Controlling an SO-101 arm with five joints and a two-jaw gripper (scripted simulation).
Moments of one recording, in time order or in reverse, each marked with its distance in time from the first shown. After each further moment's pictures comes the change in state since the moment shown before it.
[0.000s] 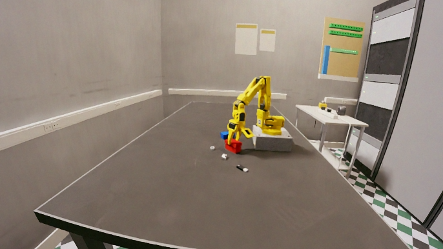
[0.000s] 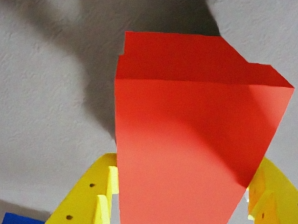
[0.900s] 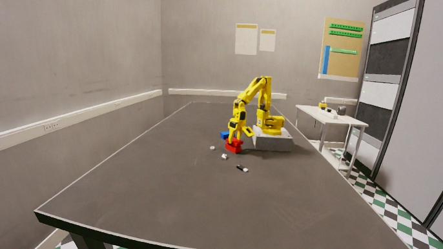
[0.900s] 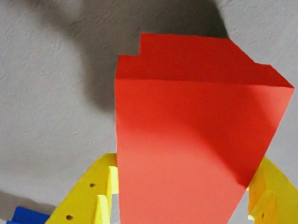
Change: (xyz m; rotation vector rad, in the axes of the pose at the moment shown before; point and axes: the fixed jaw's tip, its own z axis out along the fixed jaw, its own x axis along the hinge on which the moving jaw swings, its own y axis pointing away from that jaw) arm -0.001 0.004 -0.005 -0.025 -0.008 0.000
